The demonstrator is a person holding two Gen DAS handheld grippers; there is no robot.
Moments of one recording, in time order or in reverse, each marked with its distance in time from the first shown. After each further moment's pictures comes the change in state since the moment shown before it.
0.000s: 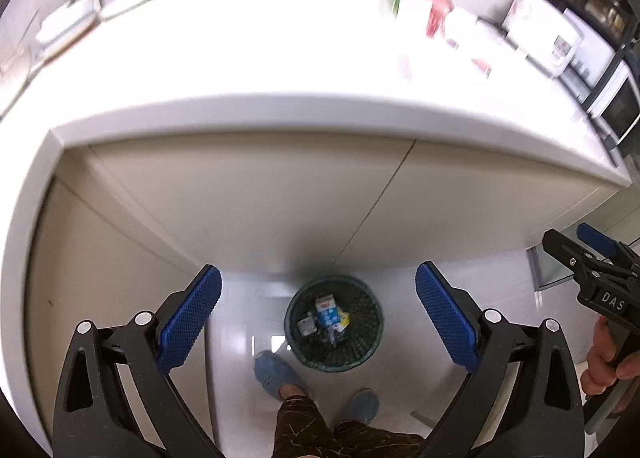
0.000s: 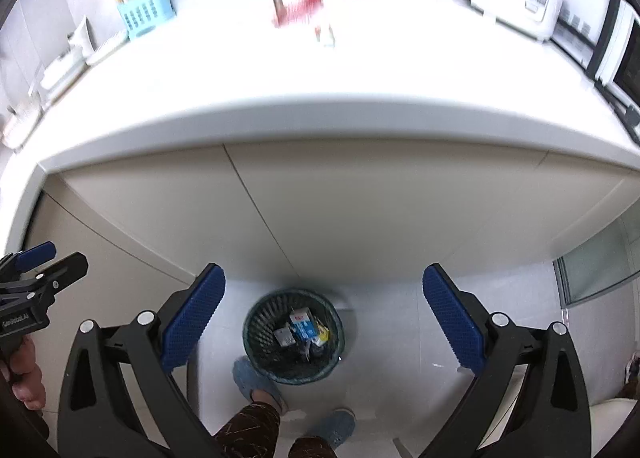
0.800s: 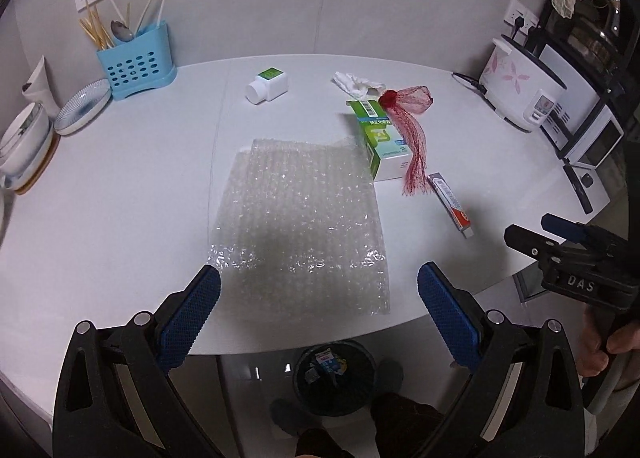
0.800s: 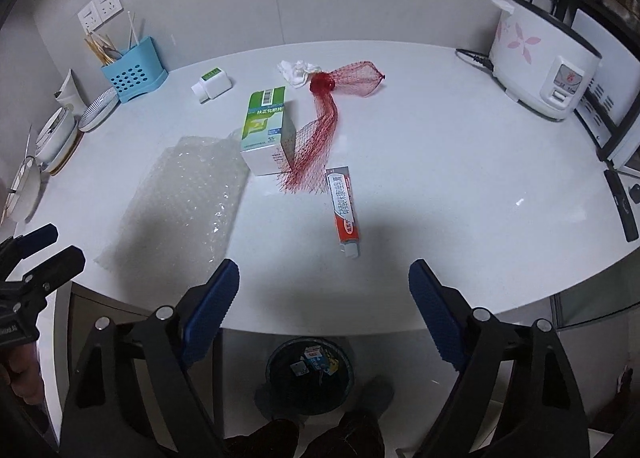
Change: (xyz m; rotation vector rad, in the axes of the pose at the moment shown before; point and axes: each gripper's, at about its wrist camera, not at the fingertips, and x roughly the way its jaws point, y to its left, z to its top) left arm -0.037 -0.009 0.210 0.118 -0.039 -0.068; right arm 0.000 0.015 0.204 0.028 0.077 0.010
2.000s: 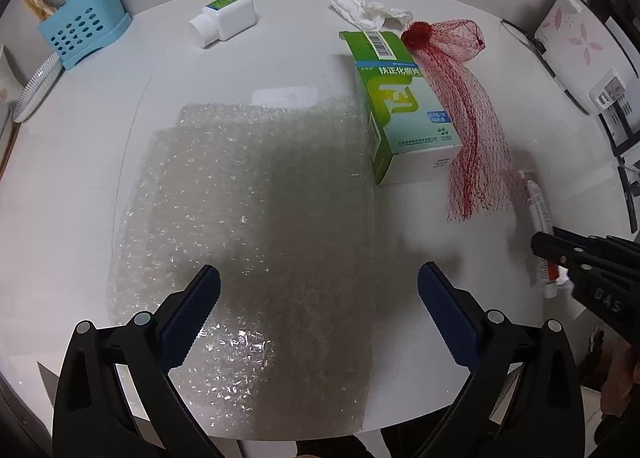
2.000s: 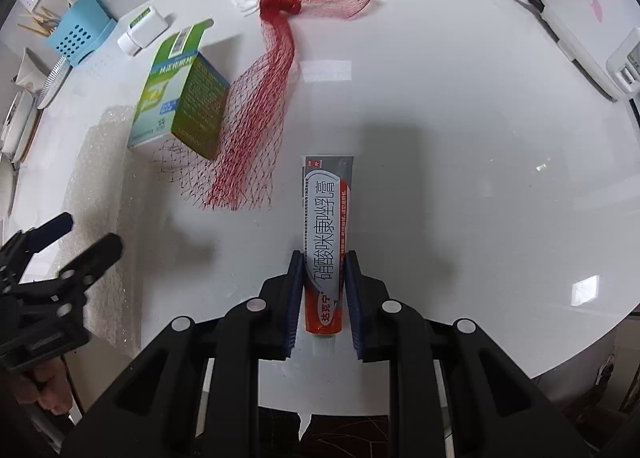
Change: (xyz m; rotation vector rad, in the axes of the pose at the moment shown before) left arm 0.150 -0.044 0.049 -0.039 0.240 0.078; right arm 0.091 -0.054 0.043 -0.012 0.265 0.015
